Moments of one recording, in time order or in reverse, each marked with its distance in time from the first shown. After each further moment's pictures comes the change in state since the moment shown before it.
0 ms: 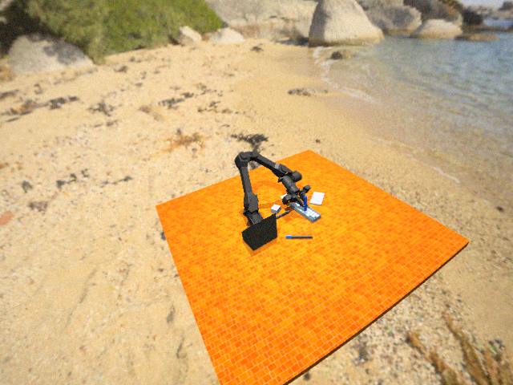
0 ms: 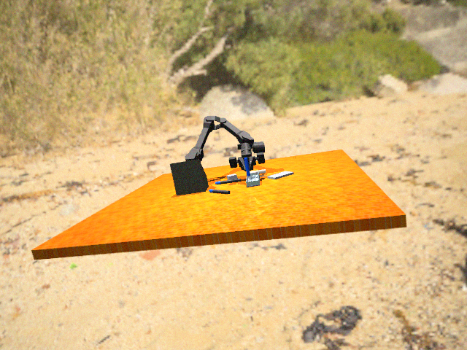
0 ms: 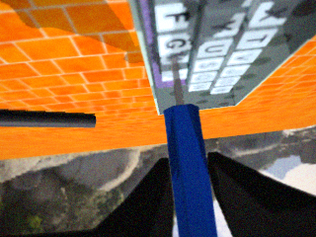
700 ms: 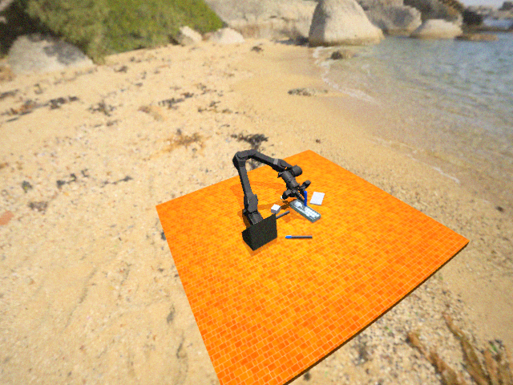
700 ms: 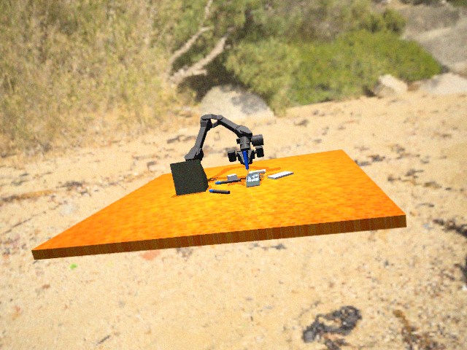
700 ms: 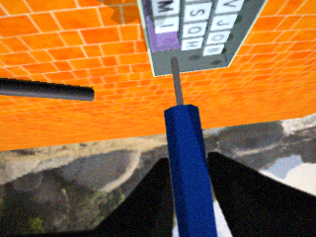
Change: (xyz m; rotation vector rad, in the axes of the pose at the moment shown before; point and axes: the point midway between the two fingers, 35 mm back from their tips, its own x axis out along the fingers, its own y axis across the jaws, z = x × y) arm -0.017 0.000 -0.030 0.008 -0.001 -0.002
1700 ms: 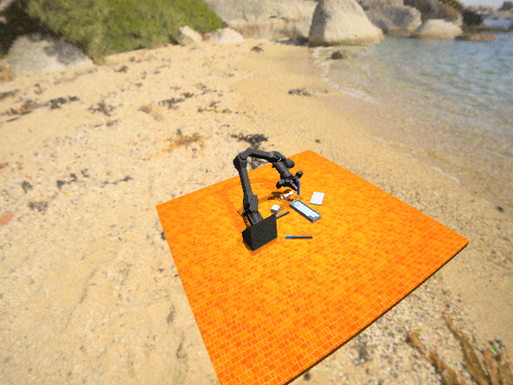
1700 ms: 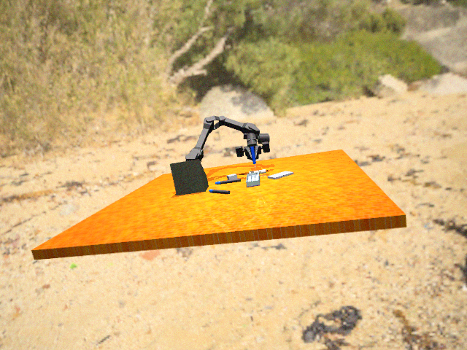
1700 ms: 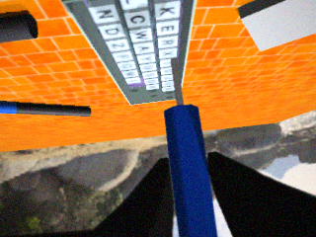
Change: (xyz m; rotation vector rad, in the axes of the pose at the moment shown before) arm -0.090 -0.036 0.046 -0.007 -0.001 -0.007
